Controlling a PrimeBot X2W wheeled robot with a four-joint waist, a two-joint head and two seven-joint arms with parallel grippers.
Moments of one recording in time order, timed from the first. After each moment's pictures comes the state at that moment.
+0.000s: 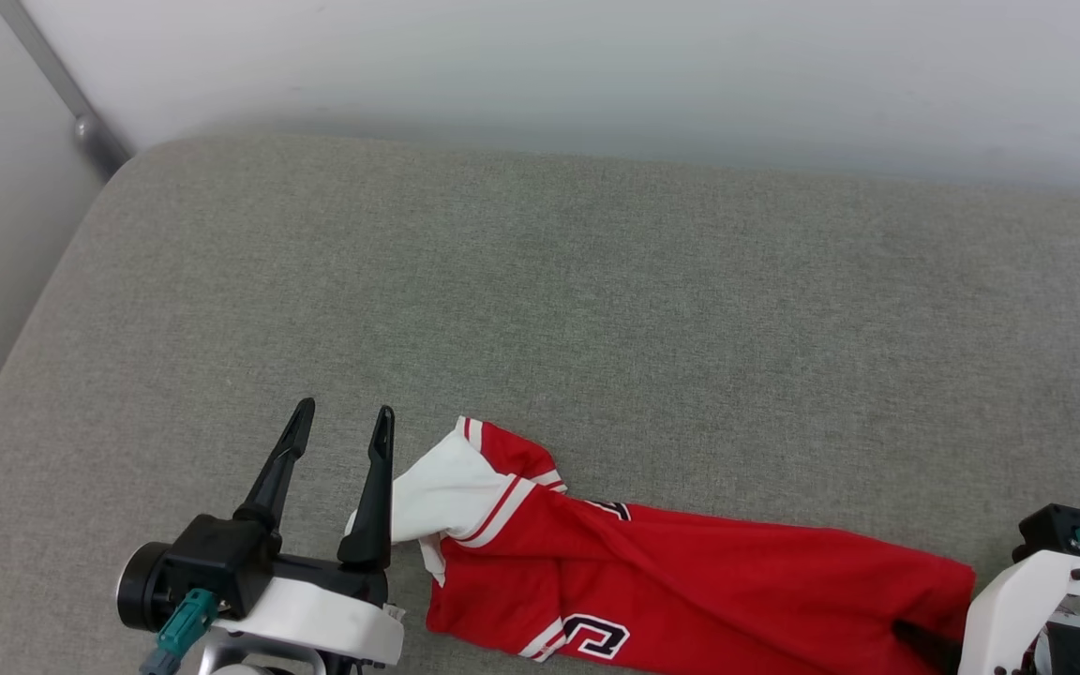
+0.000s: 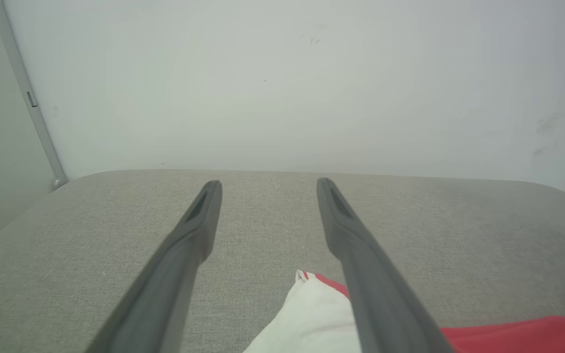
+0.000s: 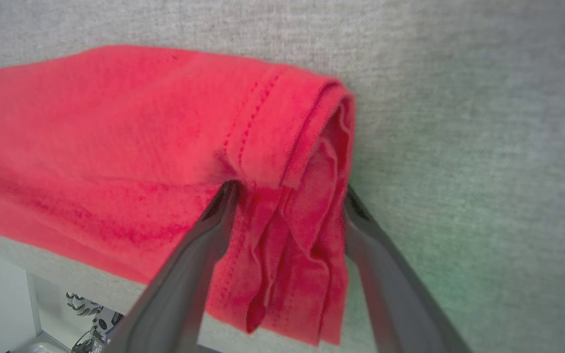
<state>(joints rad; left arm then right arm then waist) -0.07 0.38 -0.42 -0.10 -0.47 0.22 -0.26 -0.01 -0.14 -0.16 0.16 0.43 0.13 0.91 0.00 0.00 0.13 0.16</state>
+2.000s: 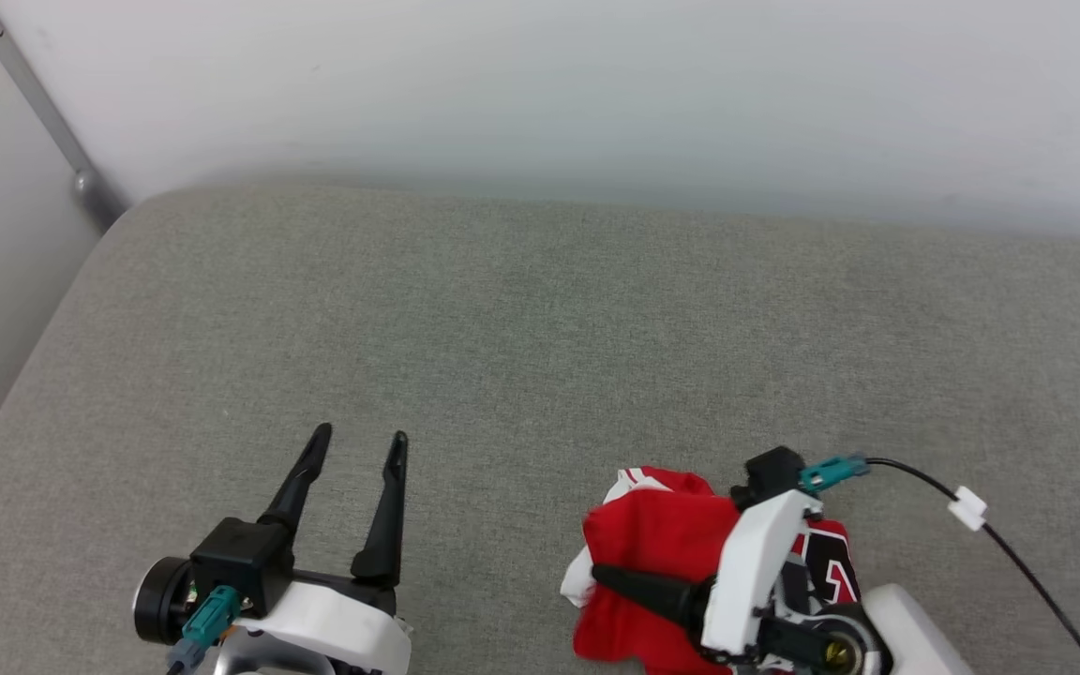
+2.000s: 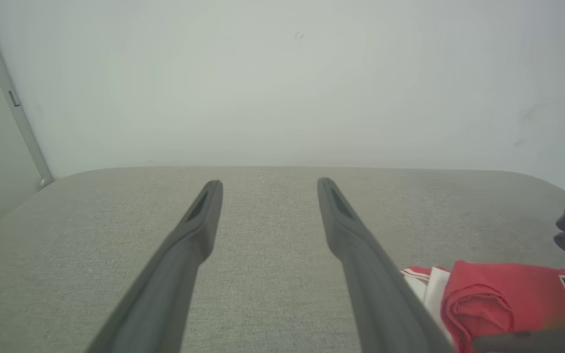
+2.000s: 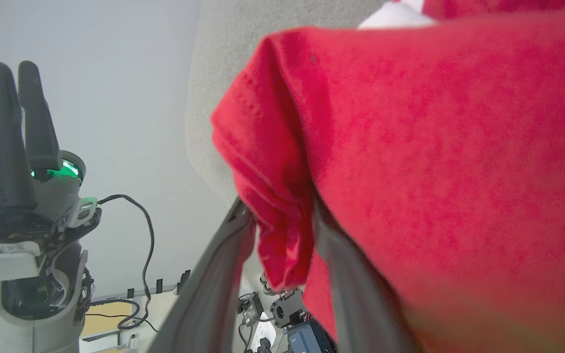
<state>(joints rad) -0.07 0.37 -0.45 -0.04 -0.48 0.22 -0.23 -0.27 -0.05 0.35 0.43 1.04 0.13 0.68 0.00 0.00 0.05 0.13</state>
